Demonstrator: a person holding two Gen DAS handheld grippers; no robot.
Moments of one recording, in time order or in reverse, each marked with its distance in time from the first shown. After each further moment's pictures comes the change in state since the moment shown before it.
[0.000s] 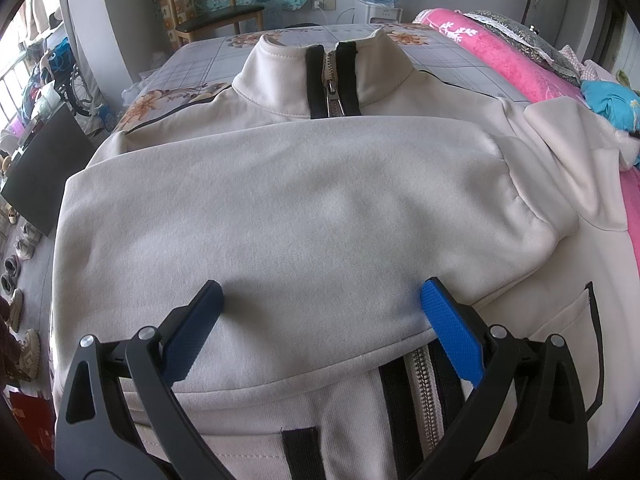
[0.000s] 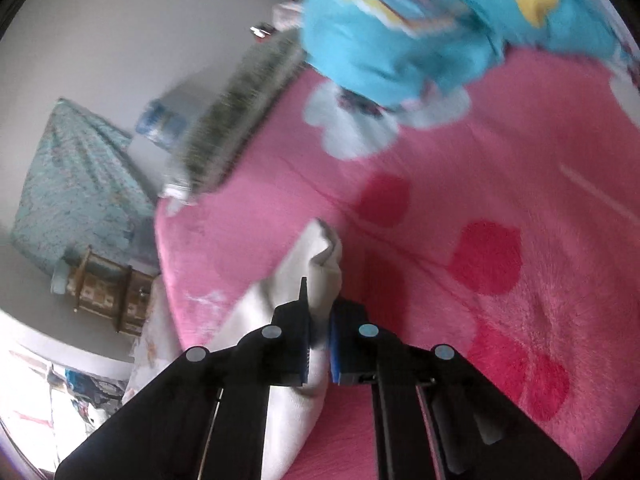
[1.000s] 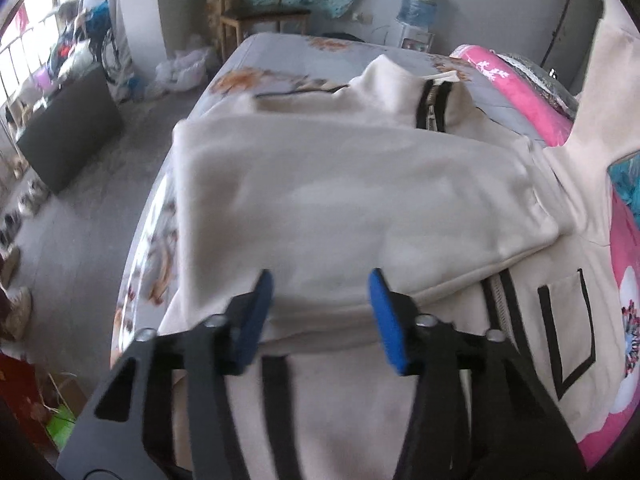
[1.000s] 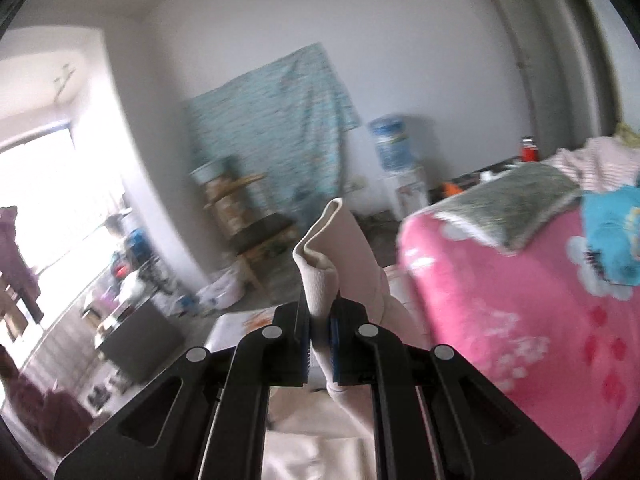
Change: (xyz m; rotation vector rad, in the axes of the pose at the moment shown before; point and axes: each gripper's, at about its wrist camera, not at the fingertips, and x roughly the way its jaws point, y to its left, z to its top) left arm -0.055 0.108 -0.046 -0.153 -0.026 -0.043; right arm -0.184 0.312 -0.187 -0.688 -0.142 0.437
